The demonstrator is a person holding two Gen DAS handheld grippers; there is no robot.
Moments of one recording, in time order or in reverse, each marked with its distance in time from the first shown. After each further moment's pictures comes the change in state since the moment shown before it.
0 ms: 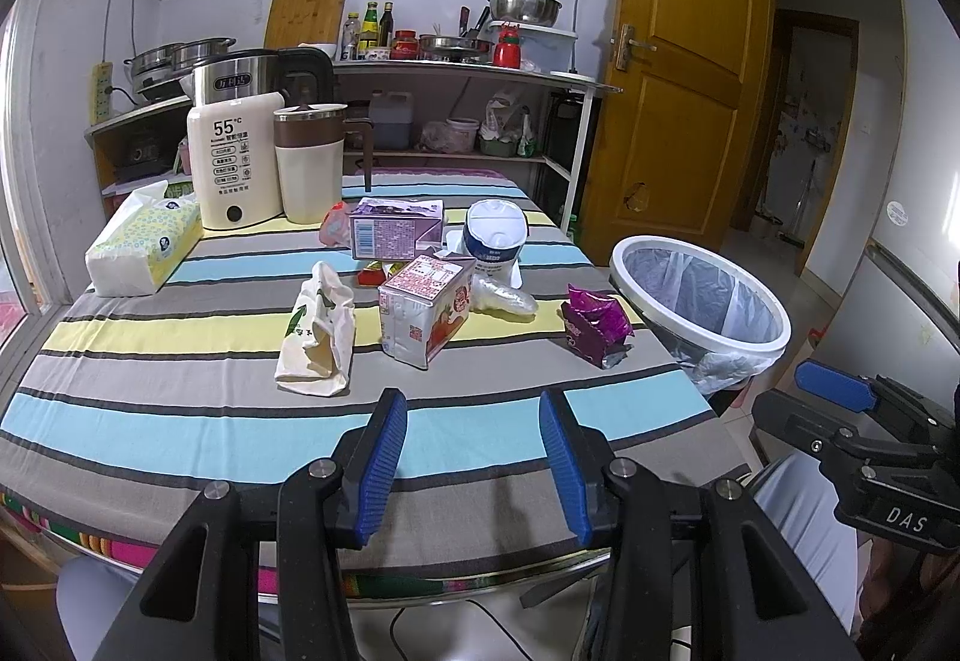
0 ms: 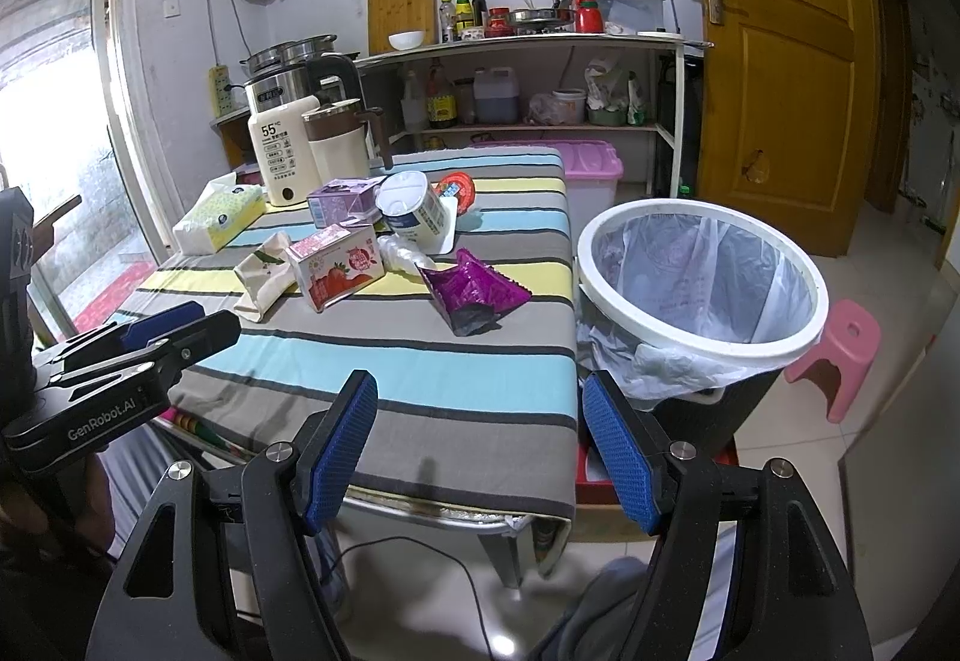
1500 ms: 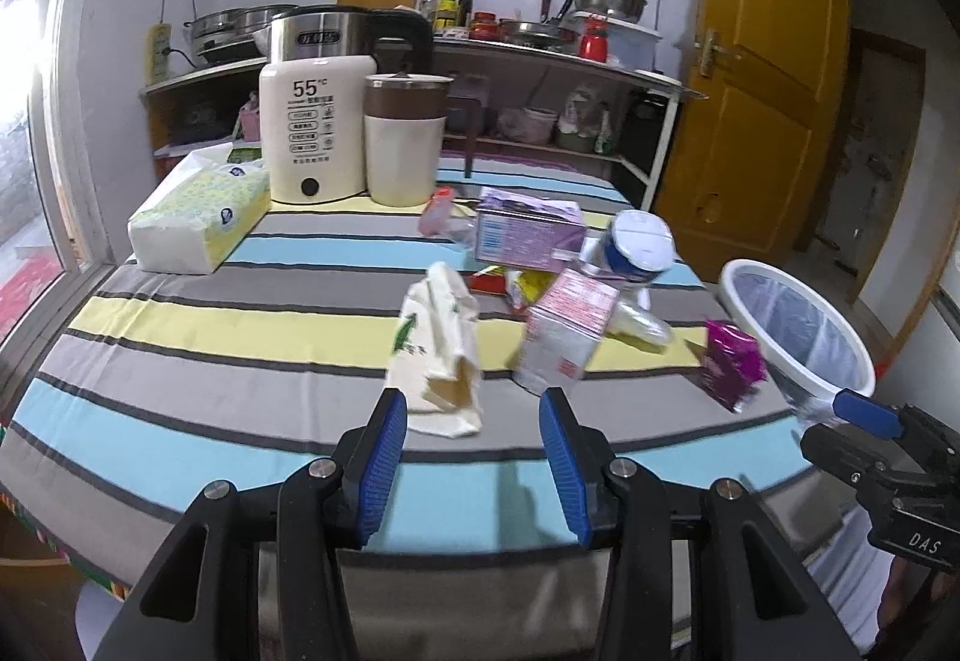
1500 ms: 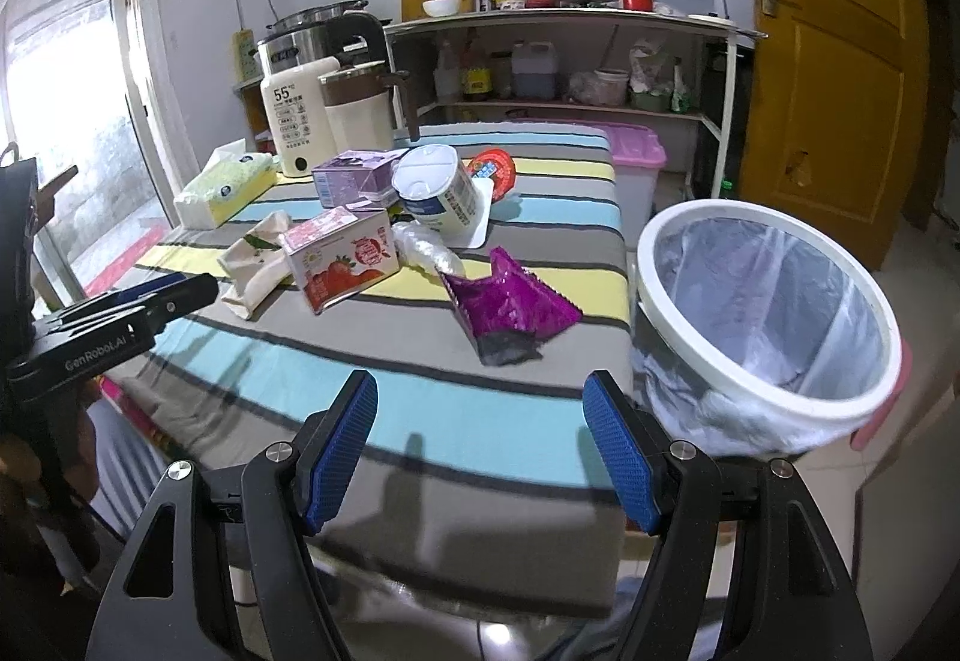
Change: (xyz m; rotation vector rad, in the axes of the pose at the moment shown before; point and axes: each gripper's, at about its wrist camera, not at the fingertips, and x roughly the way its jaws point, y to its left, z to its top) left arm 0.041 0.066 0.018 -0.102 0.034 0.122; right arm 0.061 0.008 0.022 -0.068 0.069 0.066
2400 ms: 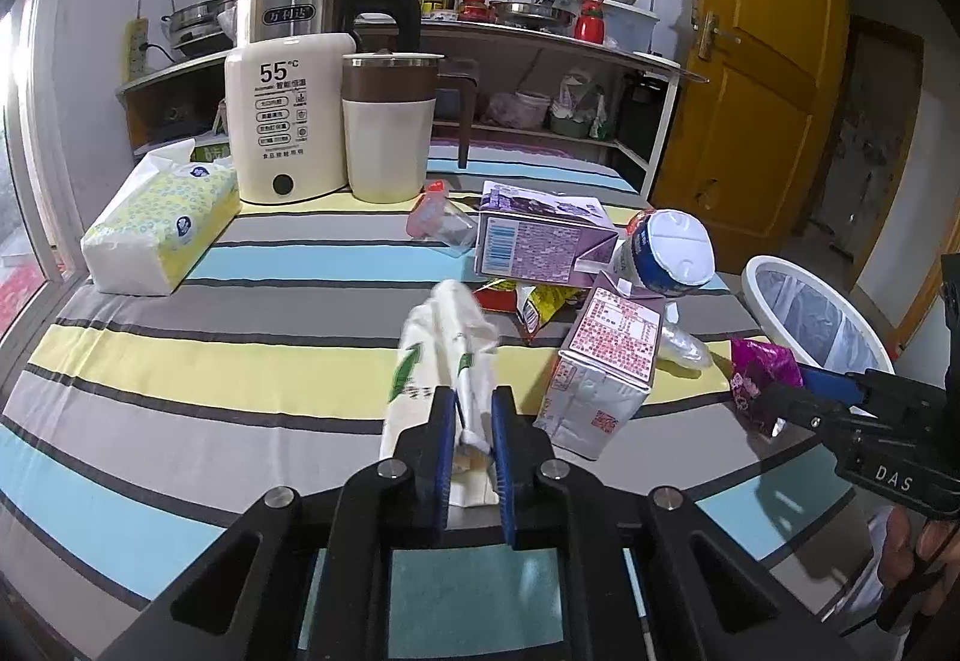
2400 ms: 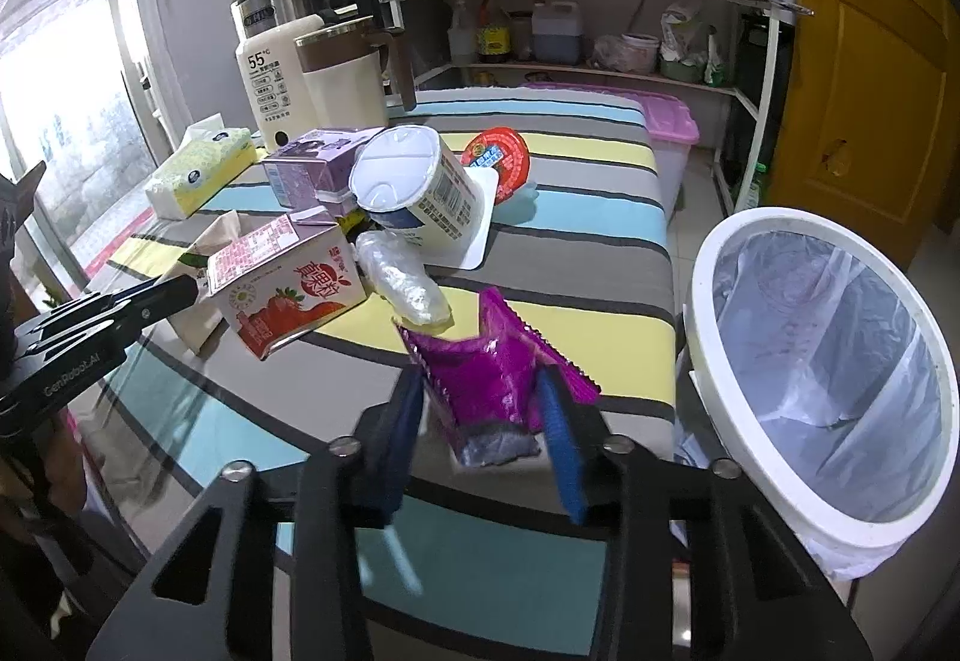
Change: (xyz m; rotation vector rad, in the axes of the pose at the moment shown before) left arm 0.046 0.004 0.018 0.026 0.037 -0.020; right arm 0.069 -0.014 0.039 -0.023 0.103 0.042
